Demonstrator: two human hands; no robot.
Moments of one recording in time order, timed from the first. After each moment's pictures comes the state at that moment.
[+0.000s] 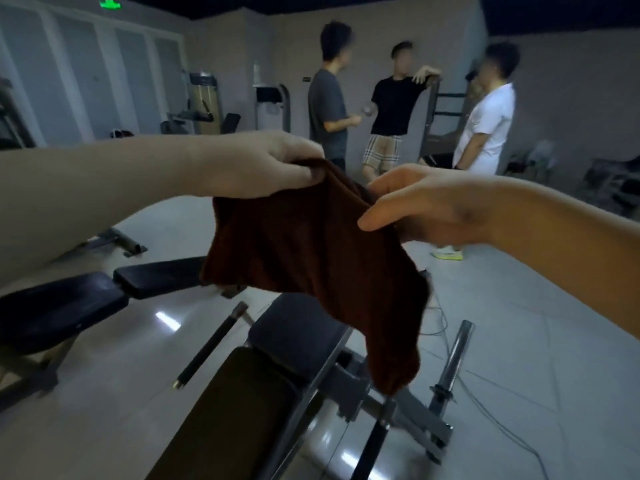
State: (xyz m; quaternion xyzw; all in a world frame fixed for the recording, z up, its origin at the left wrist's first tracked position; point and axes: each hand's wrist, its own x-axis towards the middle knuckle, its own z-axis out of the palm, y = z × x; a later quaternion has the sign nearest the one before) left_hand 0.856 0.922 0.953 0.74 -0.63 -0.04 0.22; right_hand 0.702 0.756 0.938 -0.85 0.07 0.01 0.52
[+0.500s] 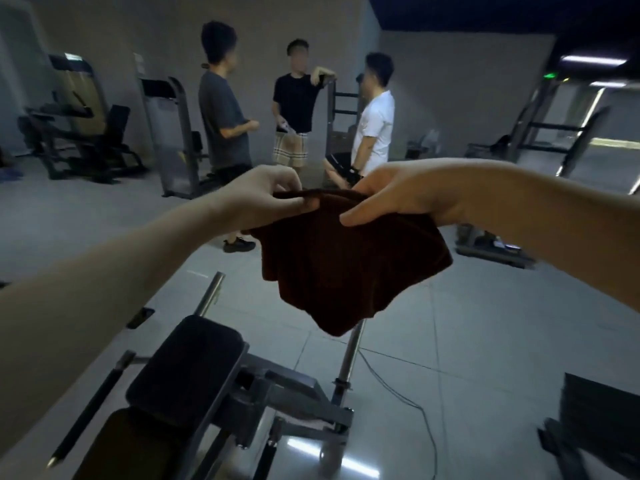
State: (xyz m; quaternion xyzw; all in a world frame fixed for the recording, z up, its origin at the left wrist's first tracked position) left_hand 0.755 0.705 1.044 0.68 -0.61 -0.17 0.37; right_hand 0.557 0.620 1.097 -0.85 0.29 0.02 0.43
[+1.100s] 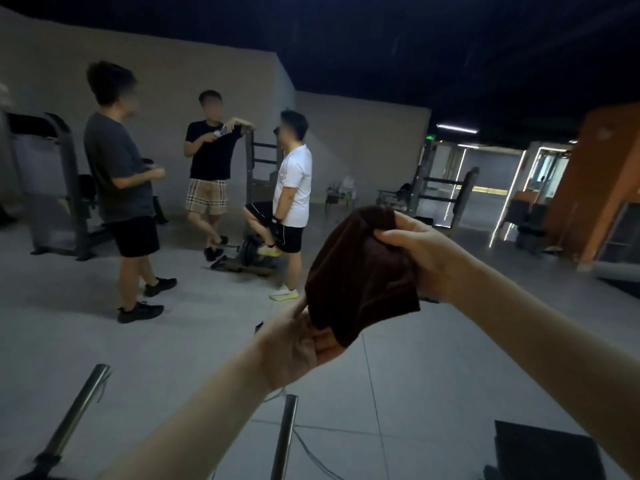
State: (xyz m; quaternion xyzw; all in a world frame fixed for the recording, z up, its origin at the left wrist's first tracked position) left_hand 0.691 0.502 0.959 0.37 -0.26 -0.69 0.57; right_hand 0.515 0.429 1.078 -0.64 0.20 -0.37 0.65
